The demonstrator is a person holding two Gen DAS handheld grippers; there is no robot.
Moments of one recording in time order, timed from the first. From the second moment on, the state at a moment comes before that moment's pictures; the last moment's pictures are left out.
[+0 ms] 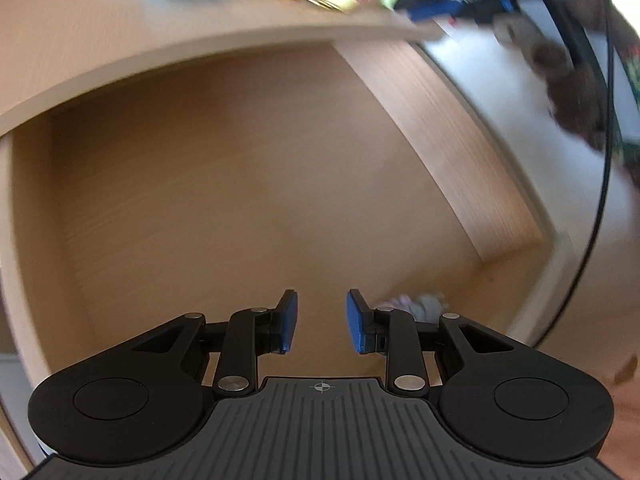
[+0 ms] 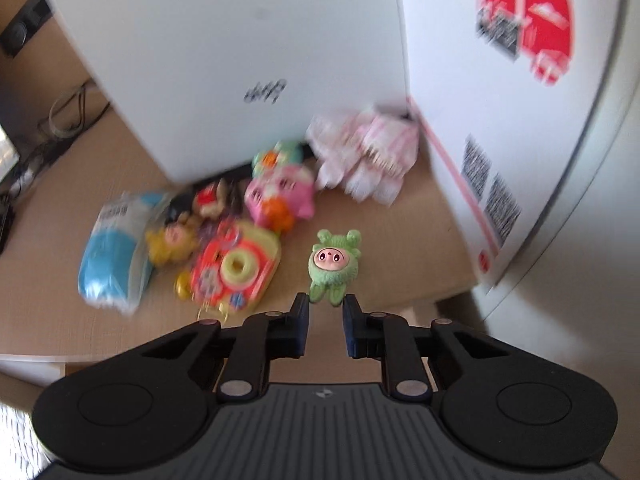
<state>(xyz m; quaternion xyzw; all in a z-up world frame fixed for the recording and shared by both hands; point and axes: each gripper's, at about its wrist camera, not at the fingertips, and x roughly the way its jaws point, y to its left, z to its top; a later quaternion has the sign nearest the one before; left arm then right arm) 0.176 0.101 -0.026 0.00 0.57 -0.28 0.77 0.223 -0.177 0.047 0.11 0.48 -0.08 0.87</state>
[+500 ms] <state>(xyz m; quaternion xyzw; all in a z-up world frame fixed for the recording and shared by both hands) 0.183 0.015 -0.069 0.19 0.57 -0.49 0.63 0.108 -0.174 0.034 0.16 0.55 -0.07 0.81</state>
